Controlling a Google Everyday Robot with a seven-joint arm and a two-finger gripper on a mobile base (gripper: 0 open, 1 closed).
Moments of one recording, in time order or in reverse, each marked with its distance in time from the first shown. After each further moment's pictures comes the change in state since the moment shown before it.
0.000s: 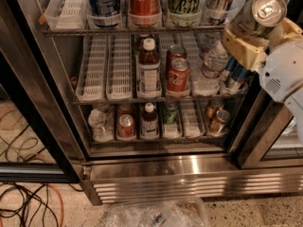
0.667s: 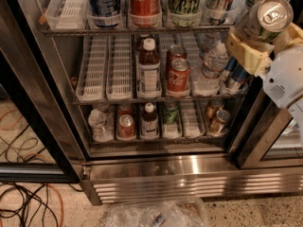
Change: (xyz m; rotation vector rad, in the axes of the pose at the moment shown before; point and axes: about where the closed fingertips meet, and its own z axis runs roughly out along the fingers) arm -0.001 -0.001 -0.011 0.020 -0.003 0.002
